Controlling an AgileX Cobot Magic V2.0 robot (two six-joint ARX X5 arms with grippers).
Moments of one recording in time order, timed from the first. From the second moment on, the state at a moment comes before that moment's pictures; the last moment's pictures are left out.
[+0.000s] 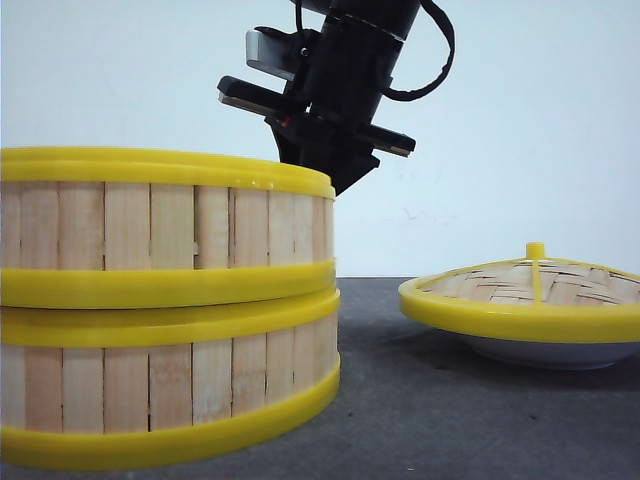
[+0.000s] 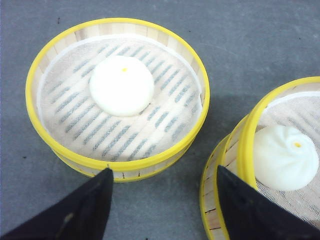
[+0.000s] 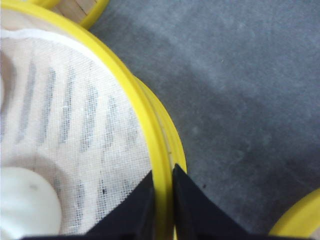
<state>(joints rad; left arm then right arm) -0.05 0.73 0.77 -0.67 0.08 -0.07 0.75 1.79 1.46 -0.65 -0.06 0.21</state>
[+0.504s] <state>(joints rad) -0.05 0.73 0.77 -0.67 0.08 -0.07 0.75 1.79 1.46 -0.67 -0.01 0.21</state>
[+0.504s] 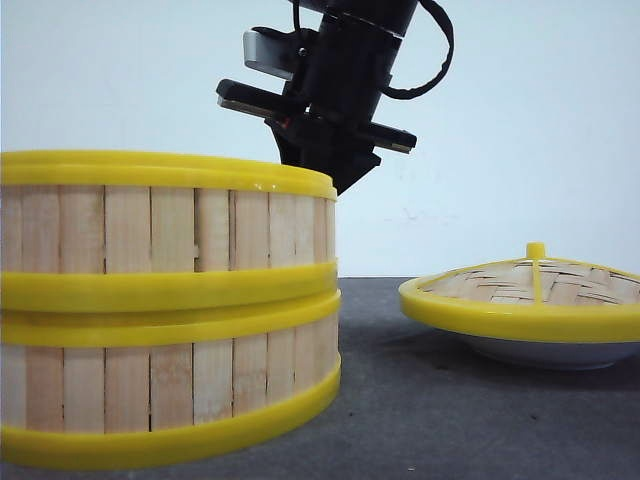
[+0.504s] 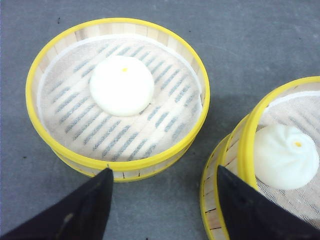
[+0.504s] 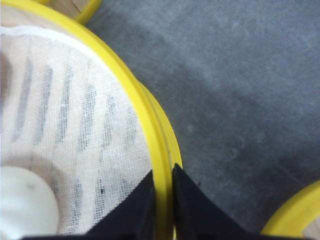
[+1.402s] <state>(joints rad) -0.05 0.73 0.77 -0.67 0.08 -0.07 0.77 1.79 1.47 -0.70 0.05 0.23</state>
